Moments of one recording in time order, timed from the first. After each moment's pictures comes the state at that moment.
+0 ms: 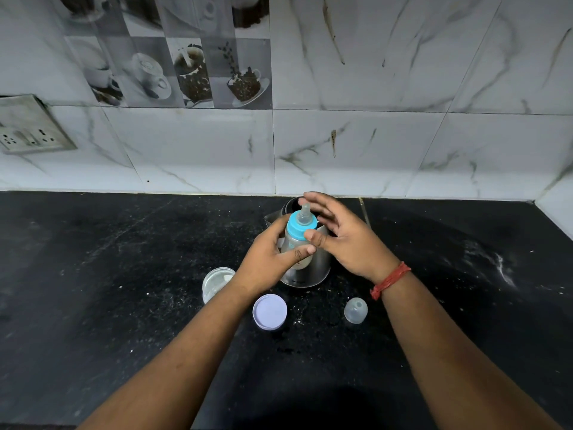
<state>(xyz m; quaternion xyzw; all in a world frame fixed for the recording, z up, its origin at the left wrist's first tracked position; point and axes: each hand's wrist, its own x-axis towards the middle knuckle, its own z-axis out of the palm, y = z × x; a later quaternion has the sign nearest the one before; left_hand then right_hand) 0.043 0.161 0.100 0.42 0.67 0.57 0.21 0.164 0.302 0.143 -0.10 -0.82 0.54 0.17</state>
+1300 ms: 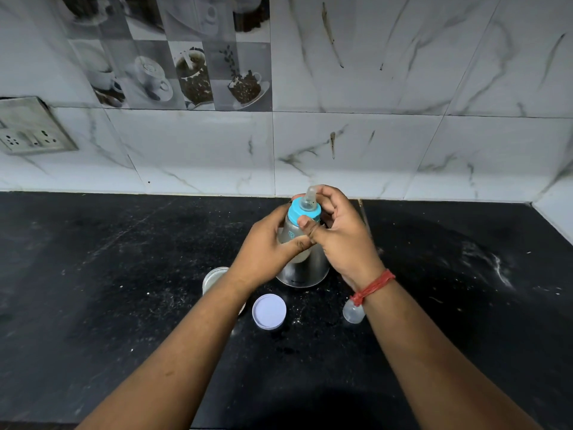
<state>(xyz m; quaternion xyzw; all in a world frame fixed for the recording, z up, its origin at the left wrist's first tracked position) 0.048 0.155 0.135 0.45 0.69 0.55 0.16 0.150 0.275 0.148 -0.15 -0.71 0.63 0.30</state>
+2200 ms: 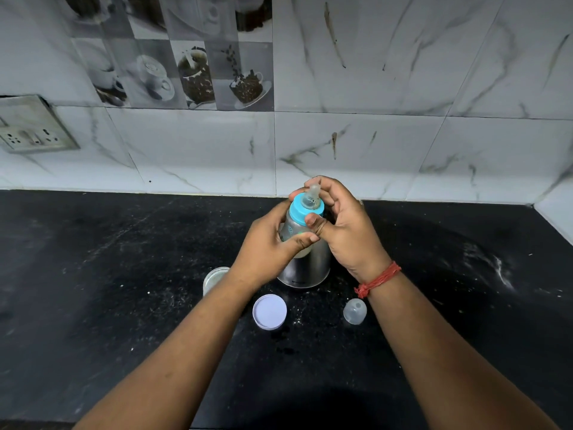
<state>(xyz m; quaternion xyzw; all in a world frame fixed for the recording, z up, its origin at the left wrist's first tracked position) 0.052 0.155 0.139 0.44 0.67 0.58 0.15 0.153 0.278 0.168 -0.07 -0.71 0.64 0.28</state>
